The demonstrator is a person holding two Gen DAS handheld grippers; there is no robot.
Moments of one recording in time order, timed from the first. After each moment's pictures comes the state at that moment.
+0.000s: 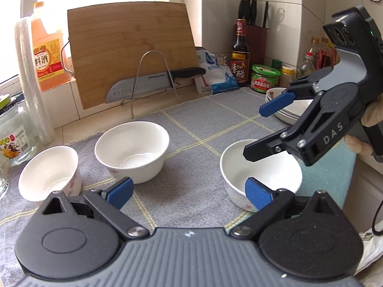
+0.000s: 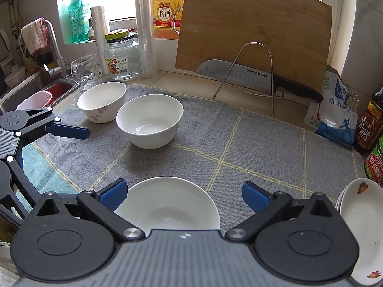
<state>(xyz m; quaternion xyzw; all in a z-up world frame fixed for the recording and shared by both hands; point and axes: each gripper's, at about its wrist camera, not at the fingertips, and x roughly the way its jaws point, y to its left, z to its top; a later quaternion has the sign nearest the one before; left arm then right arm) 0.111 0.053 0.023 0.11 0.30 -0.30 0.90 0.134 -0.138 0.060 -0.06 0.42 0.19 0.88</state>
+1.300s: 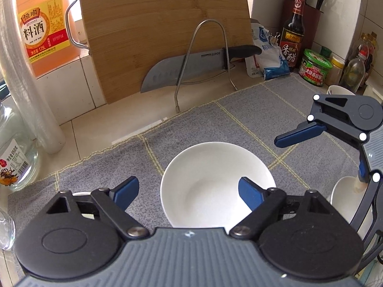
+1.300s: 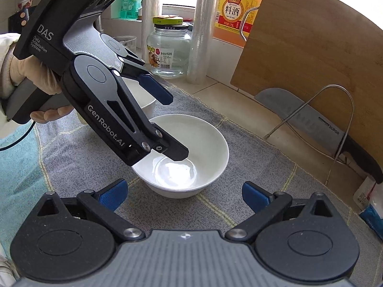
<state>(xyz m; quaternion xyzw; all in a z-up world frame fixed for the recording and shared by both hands) 0.279 0.064 0.015 0.13 0.41 -0.29 0.85 0.211 -0.067 0.023 -0.16 0.40 0.32 0.84</state>
